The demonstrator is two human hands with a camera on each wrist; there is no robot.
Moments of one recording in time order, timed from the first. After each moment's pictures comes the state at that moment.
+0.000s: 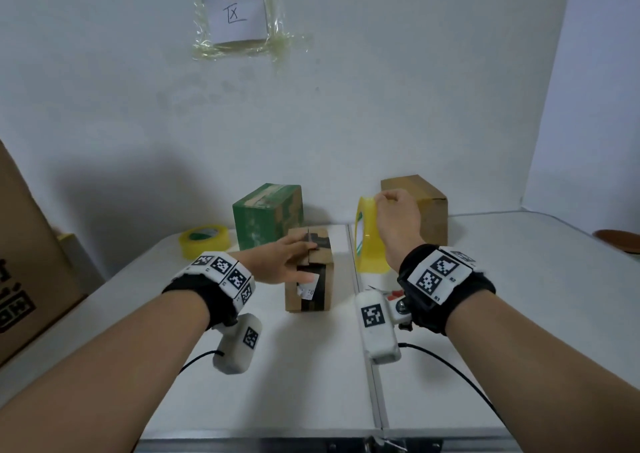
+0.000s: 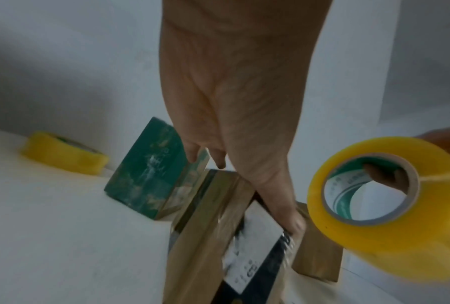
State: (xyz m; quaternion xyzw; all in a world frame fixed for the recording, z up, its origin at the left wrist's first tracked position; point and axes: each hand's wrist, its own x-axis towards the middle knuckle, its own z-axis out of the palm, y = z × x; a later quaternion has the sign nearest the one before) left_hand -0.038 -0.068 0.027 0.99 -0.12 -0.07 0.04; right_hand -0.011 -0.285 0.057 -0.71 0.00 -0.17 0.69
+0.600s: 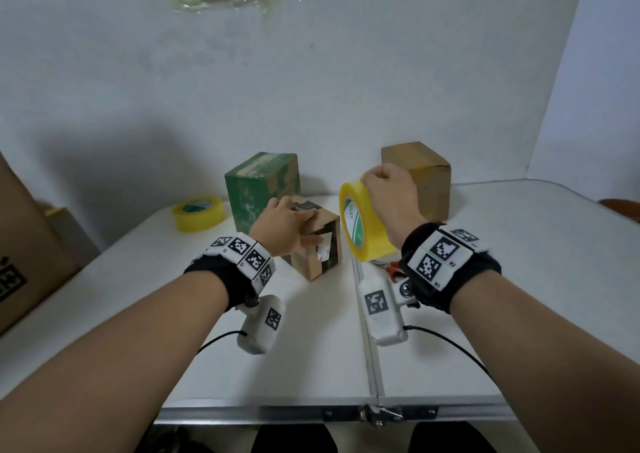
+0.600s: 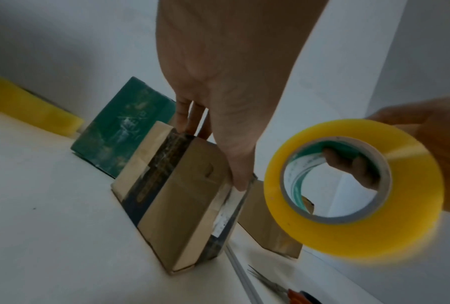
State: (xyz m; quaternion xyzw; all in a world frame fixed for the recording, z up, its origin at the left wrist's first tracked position) left_hand -0.018 -0.092 0.004 0.99 -0.04 0.08 -0.07; right_hand -0.017 -0.289 0.045 -0.76 -0.07 -0.15 0.63
